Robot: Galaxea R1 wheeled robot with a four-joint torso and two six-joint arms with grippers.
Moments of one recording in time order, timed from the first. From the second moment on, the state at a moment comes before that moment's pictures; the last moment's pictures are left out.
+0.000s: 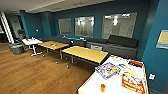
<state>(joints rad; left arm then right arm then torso) 1.51 3.08 -2.84 0.20 -0.05 -0.09 -1.57 3.08 -2.81 -0.01 0.15 0.14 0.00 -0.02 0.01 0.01</state>
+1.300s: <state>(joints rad) 1.49 3.07 -2.84 0.20 -0.05 -0.09 -1.56 3.09 -2.81 -0.01 0.16 0.14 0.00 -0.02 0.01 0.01</state>
